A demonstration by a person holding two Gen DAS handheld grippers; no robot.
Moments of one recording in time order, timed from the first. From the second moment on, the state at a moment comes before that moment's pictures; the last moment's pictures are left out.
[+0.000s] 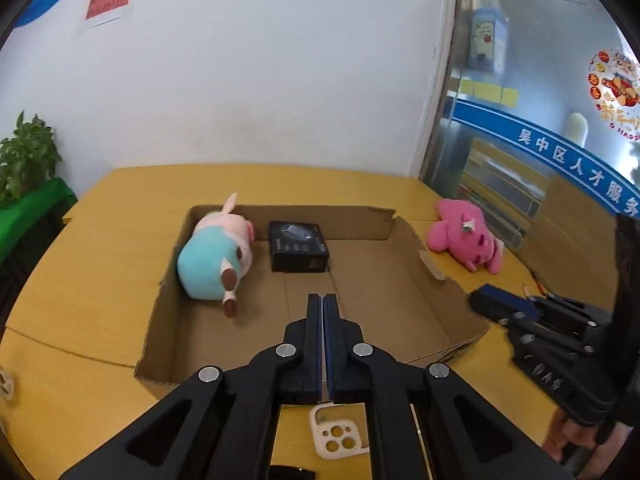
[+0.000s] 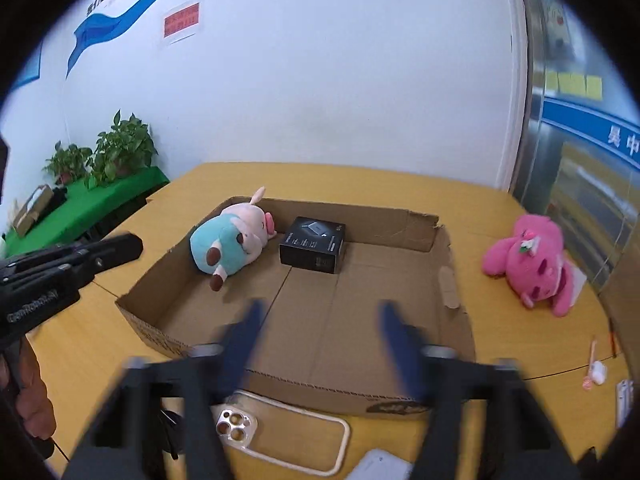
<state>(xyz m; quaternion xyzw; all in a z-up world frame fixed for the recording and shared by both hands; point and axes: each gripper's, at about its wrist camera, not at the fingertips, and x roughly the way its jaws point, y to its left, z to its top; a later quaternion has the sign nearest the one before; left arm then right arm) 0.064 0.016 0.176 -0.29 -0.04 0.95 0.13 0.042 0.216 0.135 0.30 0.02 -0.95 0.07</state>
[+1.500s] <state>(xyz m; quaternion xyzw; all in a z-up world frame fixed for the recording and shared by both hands) 0.107 0.022 0.141 -0.31 0.00 0.94 0.12 0.093 0.264 0.080 0.36 -0.05 -0.93 0.06</state>
